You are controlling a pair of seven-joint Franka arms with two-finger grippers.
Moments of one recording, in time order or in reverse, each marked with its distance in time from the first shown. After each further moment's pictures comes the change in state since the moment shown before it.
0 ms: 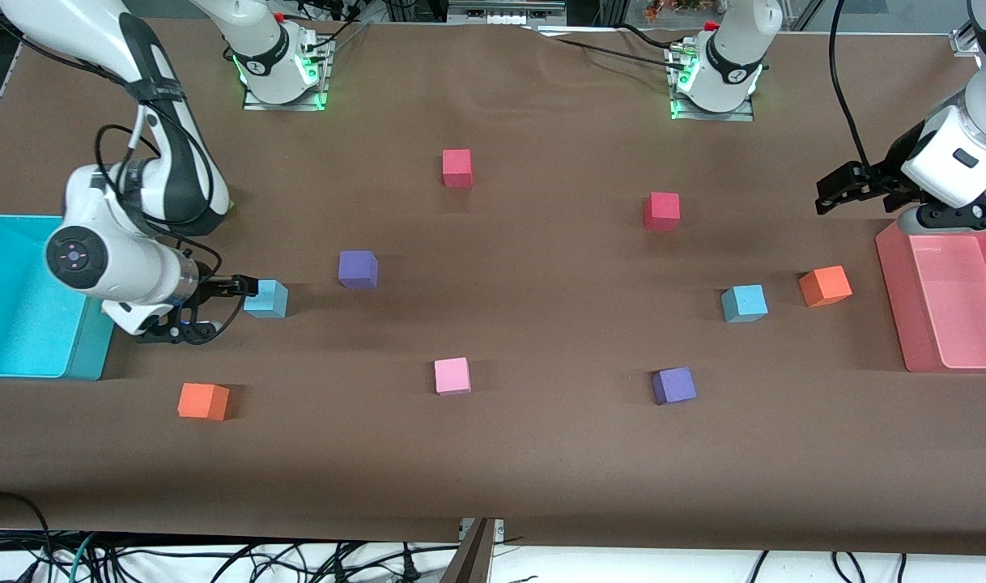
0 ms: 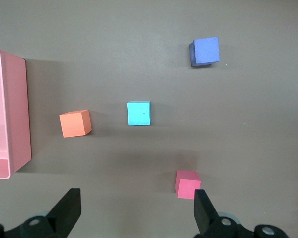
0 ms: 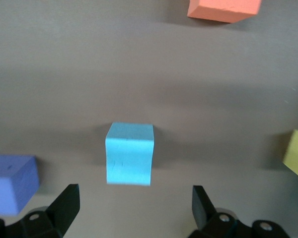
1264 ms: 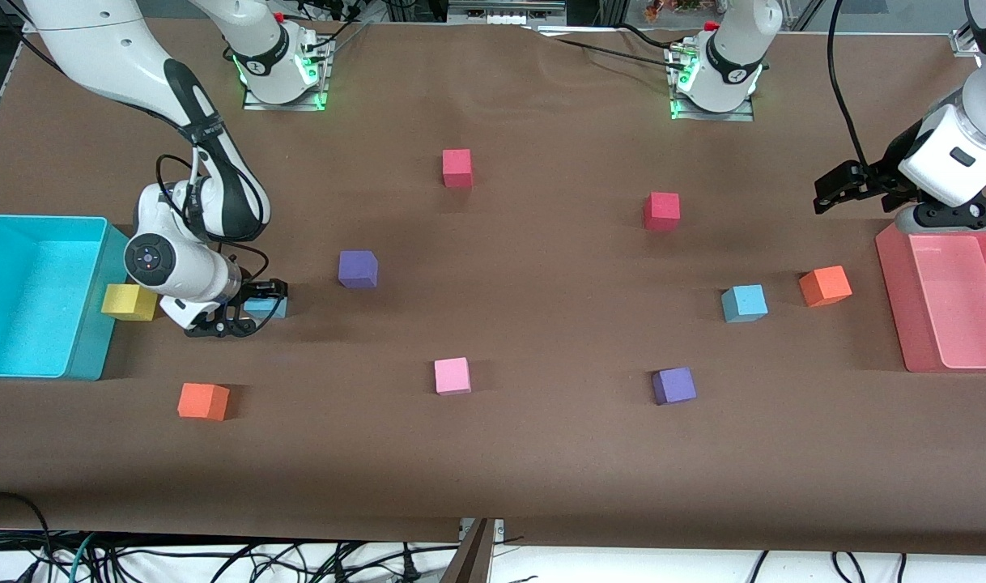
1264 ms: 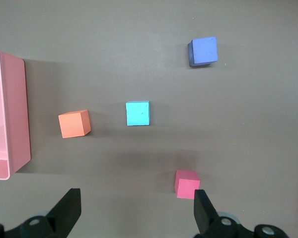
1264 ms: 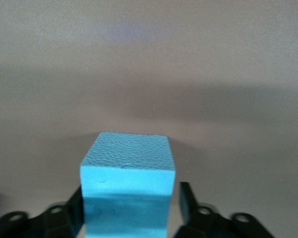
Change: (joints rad) left arm 0.000 -0.001 -0.007 0.000 0.000 0.000 0.000; right arm 0.011 0.088 0.001 -0.143 0.000 0.234 0.008
